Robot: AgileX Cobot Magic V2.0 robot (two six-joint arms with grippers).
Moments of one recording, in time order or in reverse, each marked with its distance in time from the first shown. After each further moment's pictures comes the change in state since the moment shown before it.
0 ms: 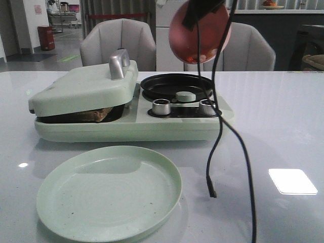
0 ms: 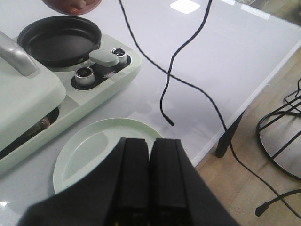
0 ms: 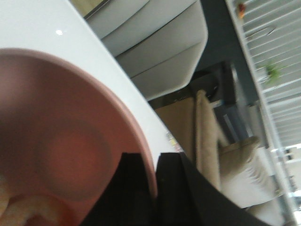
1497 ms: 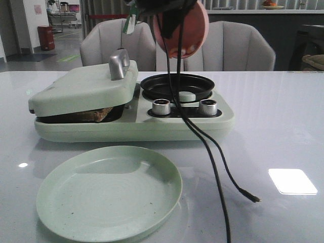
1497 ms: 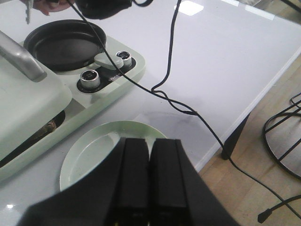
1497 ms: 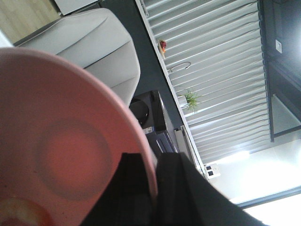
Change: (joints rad) left arm 0.000 0.000 0.002 0.015 -0.017 0.002; right arm 0.070 0.225 -0.196 -0.329 0.161 0.119
